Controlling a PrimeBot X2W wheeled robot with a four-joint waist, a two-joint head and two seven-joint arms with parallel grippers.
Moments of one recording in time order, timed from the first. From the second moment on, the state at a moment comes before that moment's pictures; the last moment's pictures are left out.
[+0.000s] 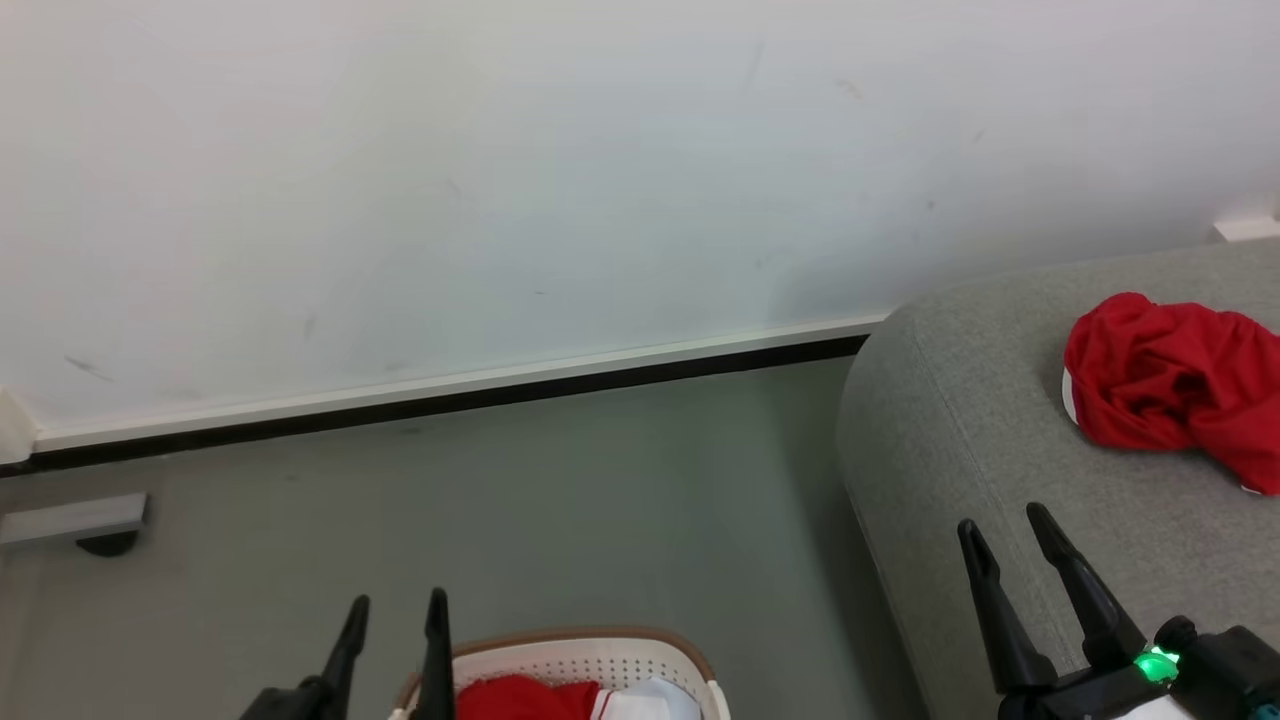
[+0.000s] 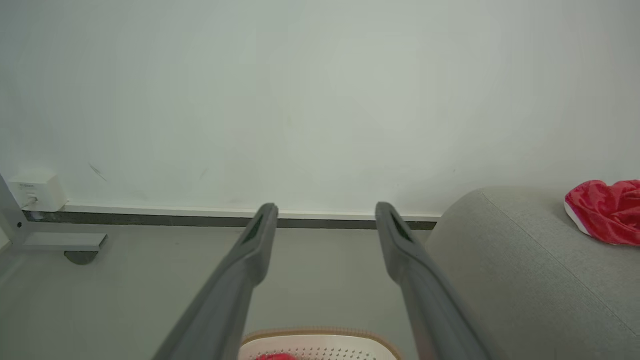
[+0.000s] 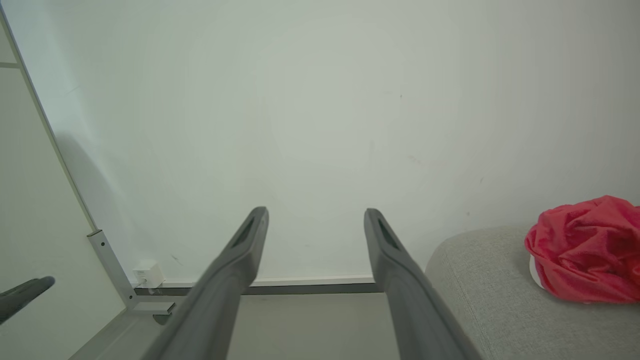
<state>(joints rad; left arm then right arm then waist) 0.04 0.06 -0.12 0.13 -0.24 0.05 -0.26 -0.04 -0.23 0.30 0.04 0.53 0.13 -0.26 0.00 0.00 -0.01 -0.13</state>
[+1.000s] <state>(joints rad) -0.53 0.11 -0.27 0.94 -0.12 -0.01 -0.12 -0.35 -0.25 0.15 -0.16 0.65 0.13 -0.26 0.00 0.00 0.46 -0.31</state>
